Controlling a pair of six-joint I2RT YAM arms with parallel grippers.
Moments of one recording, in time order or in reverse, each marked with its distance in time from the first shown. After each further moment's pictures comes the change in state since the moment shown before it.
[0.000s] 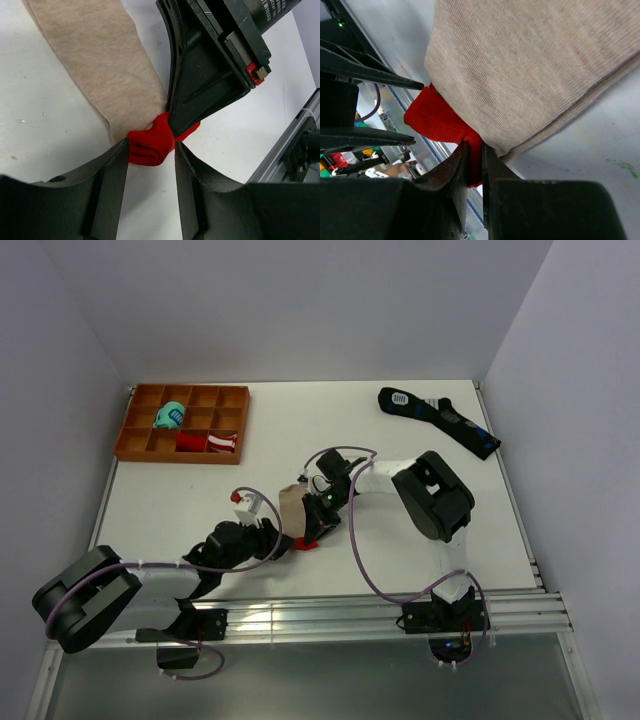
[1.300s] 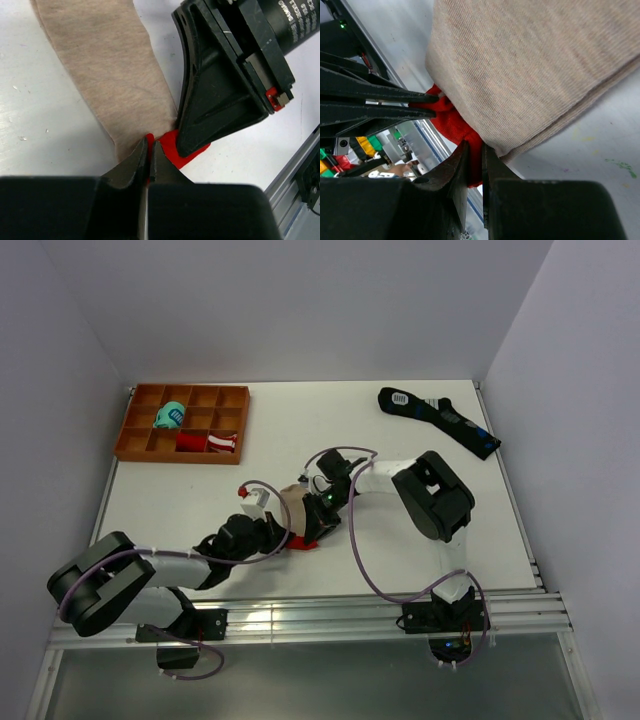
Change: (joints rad) left arm -0.024 0.102 0.089 -0.048 -0.069 -0.011; right arm 0.000 0.003 0.002 0.001 -0.003 0.006
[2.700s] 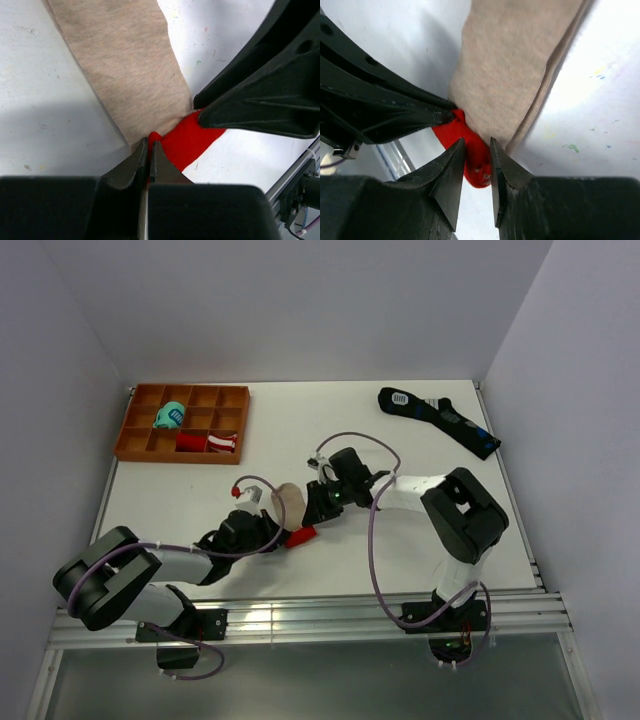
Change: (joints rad) left arm 0.048 0.049 0.026 -0.062 -0.008 -0.159; right arm 0.000 -0.233 -0.233 0.434 0.198 0.093
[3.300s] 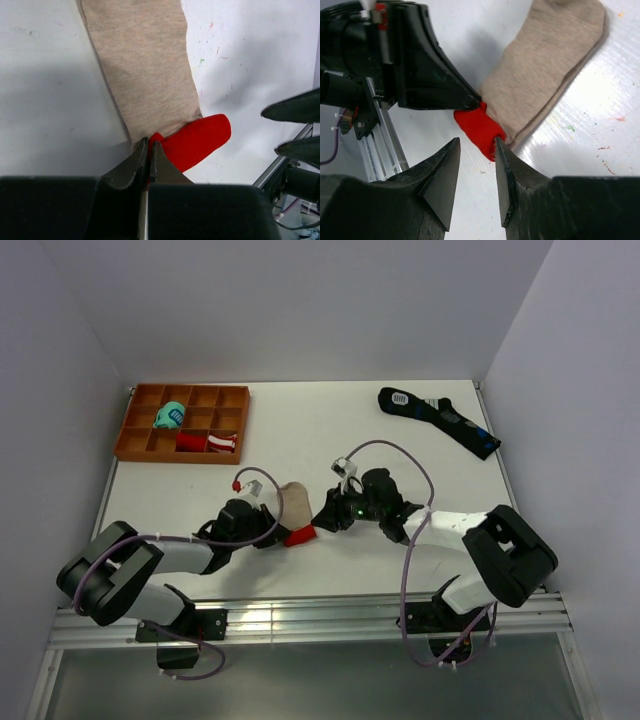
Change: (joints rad) left arm 0.098 0.023 0.054 -0.095 0.160 -0.008; right arm -0.002 -0.333 -0.388 0.459 0.082 0.010
